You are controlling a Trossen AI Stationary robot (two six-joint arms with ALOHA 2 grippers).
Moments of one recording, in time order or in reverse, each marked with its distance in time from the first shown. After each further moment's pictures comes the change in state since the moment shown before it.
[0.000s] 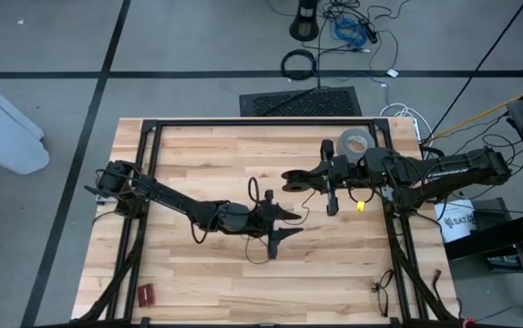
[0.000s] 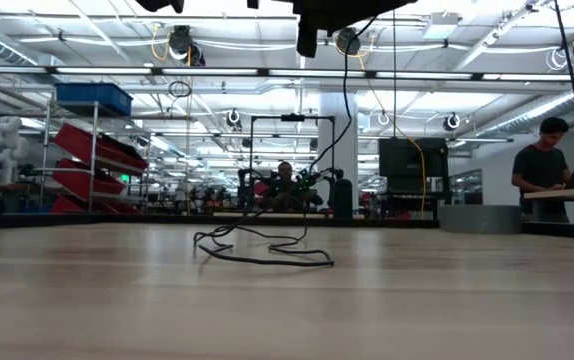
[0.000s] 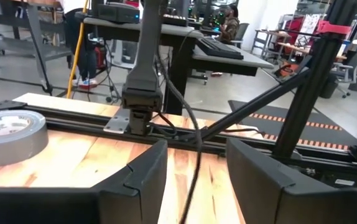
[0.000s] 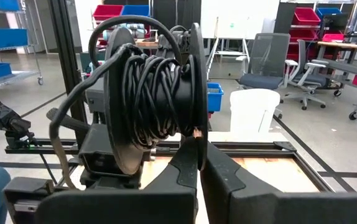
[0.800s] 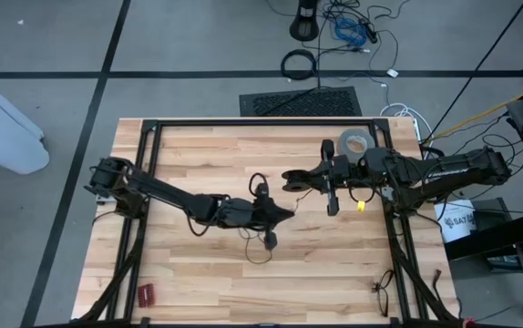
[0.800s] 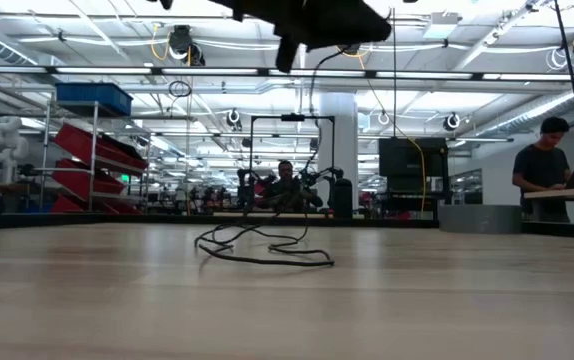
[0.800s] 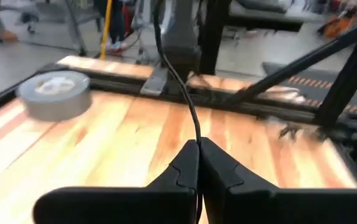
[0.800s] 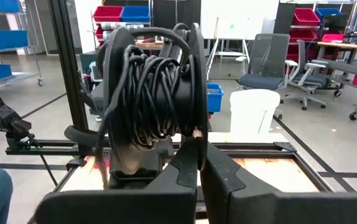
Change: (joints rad) left arm 0.028 -0.066 0.001 -0.270 -0.064 -0.024; right arm 0.000 -0.003 0.000 -0.001 0.000 0.003
